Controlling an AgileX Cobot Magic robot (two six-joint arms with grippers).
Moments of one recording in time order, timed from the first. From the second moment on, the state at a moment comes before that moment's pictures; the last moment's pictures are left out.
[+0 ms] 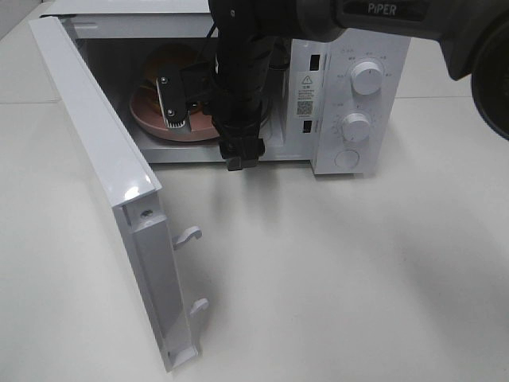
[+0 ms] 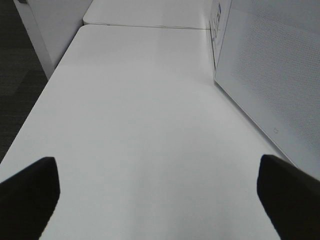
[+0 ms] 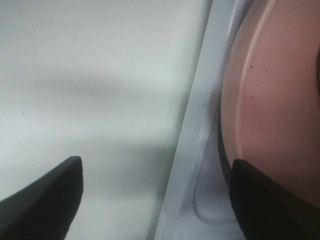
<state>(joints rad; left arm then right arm) 0.03 -0.01 -0.51 0.09 1.05 0.01 0.71 2.31 -1.98 -0.17 0.93 -1.08</state>
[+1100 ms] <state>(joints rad) 0.03 -0.01 -0.51 0.09 1.05 0.01 0.70 1.94 -1.53 -0.16 0.98 -1.03</state>
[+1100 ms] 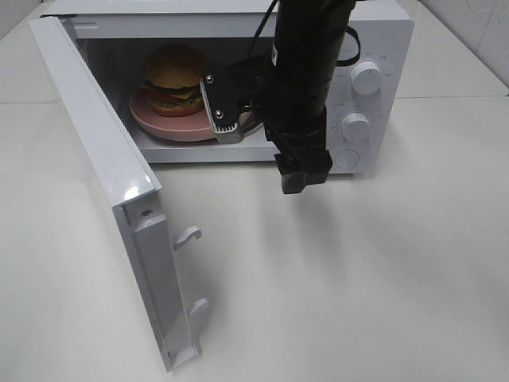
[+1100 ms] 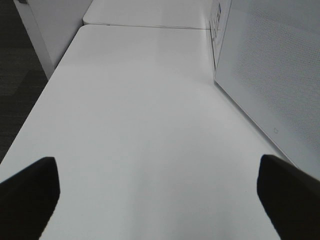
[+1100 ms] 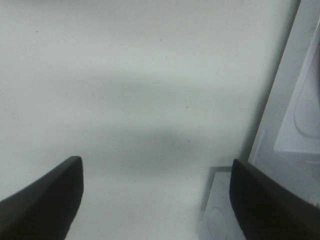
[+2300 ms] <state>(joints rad) 0.03 -0.01 -0.51 0.09 1.05 0.01 0.41 1.43 -0.97 -0.14 0.92 -0.51</state>
